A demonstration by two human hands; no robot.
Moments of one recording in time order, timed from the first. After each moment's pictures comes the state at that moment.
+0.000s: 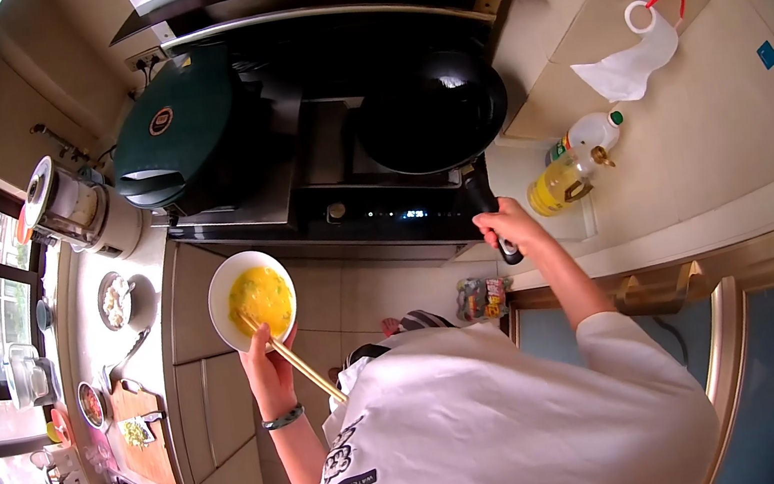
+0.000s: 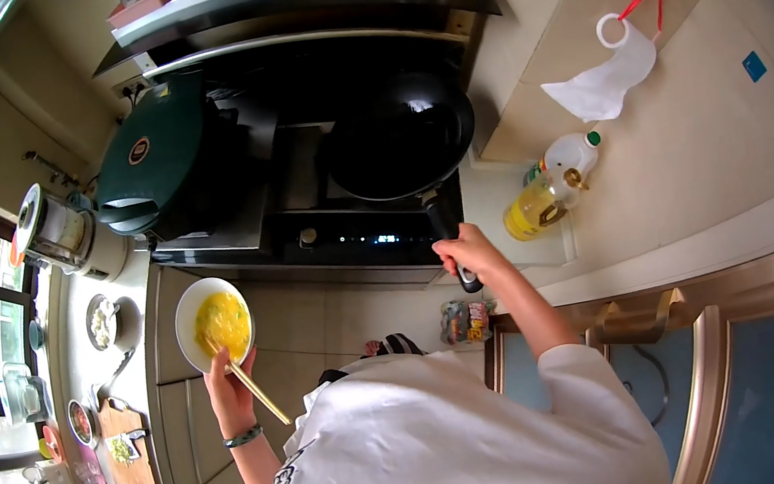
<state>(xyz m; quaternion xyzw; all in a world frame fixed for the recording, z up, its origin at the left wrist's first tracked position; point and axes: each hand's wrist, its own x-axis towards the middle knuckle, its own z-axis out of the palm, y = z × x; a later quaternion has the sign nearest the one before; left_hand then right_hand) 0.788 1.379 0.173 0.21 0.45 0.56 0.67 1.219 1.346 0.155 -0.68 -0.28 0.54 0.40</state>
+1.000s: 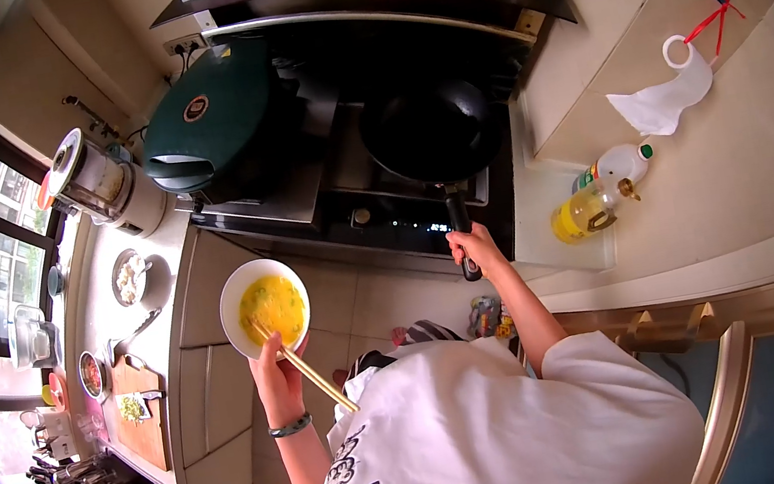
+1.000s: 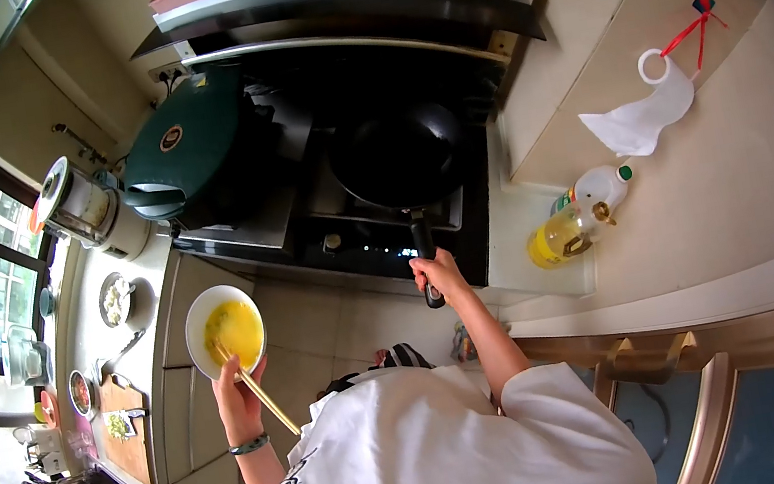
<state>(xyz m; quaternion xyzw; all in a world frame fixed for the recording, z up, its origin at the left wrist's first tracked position) 0.786 1.363 0.178 0.18 0.47 0.59 0.63 1.174 1.395 0.055 -0.57 -0.25 0.60 0.50</state>
